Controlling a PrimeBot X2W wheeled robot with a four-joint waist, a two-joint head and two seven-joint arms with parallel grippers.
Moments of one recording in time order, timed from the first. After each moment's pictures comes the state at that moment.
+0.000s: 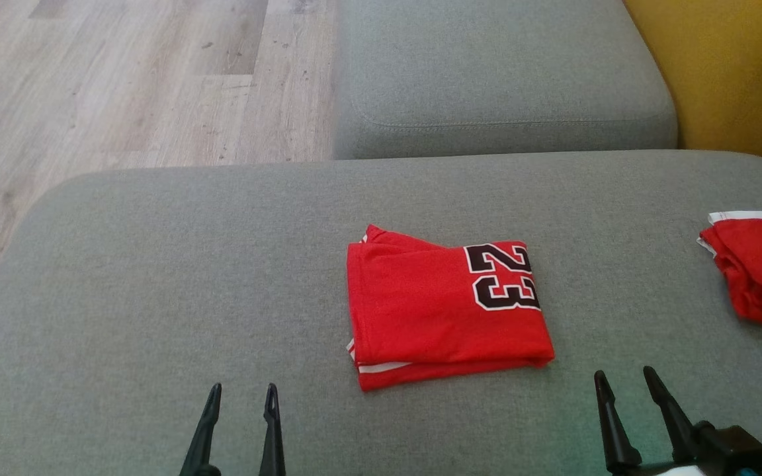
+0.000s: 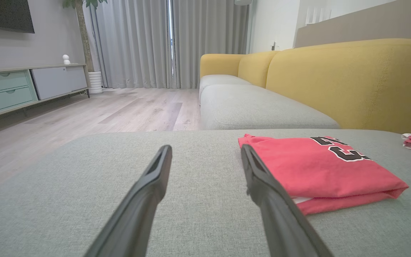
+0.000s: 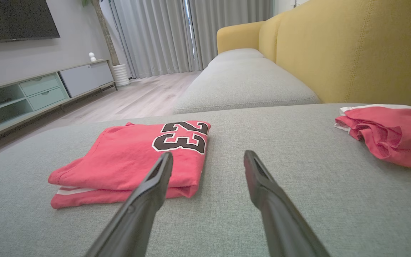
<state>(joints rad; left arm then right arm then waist) 0.23 0.06 -0.30 0.09 -0.13 0.16 -0.26 0.22 -0.09 0.09 0.21 0.20 0.12 -0.25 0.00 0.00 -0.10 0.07</state>
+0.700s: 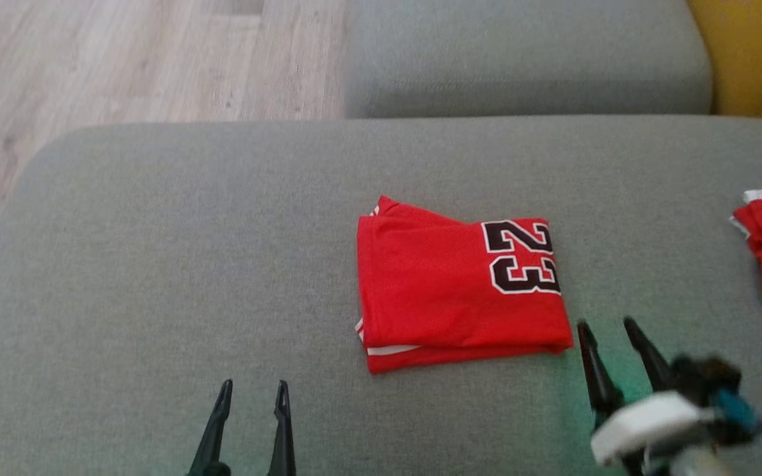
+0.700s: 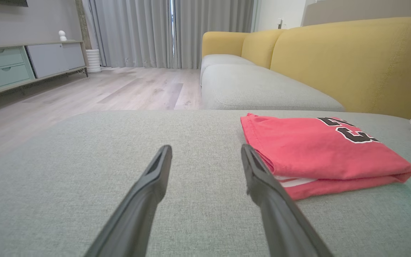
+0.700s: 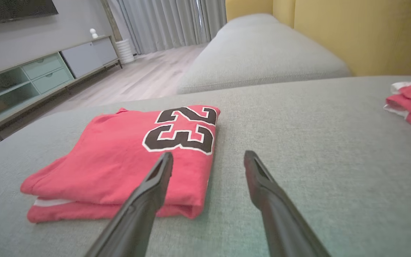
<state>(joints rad) 0.22 0.06 -0.33 0.08 -0.13 0.17 -0.26 0.01 -0.12 0.14 0.39 0.27 0.12 -0.21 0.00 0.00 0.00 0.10</state>
